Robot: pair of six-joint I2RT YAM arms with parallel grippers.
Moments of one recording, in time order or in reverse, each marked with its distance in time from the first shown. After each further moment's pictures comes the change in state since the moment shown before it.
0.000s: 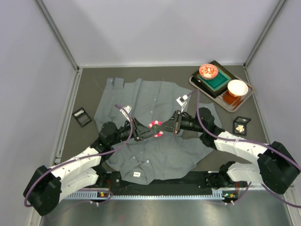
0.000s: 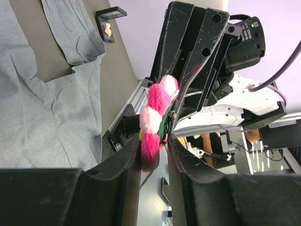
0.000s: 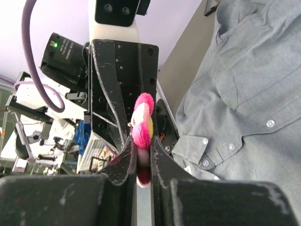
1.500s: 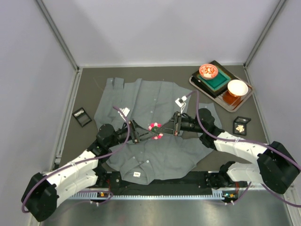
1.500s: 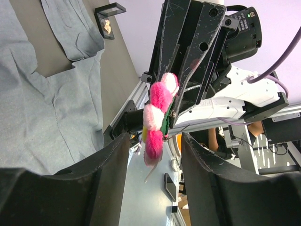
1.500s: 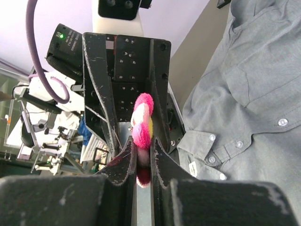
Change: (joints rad) left arm 0.002 -0.098 -0.016 -0.085 0.016 0.035; right arm 0.005 0.006 -0.011 0.043 -0.061 -0.002
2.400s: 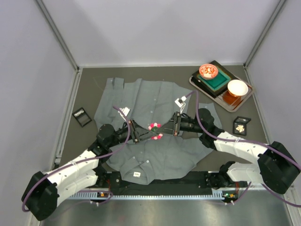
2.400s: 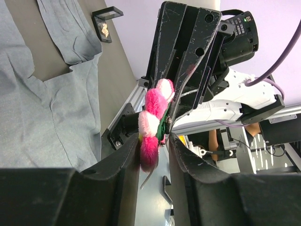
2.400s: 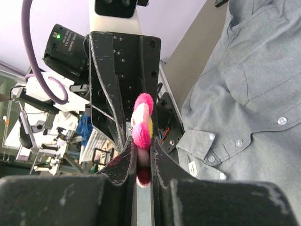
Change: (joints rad) left arm -0.001 0.015 -0.002 0.035 -0.008 -0.008; right arm 0.009 -0.002 0.006 -0.027 0.014 -0.006
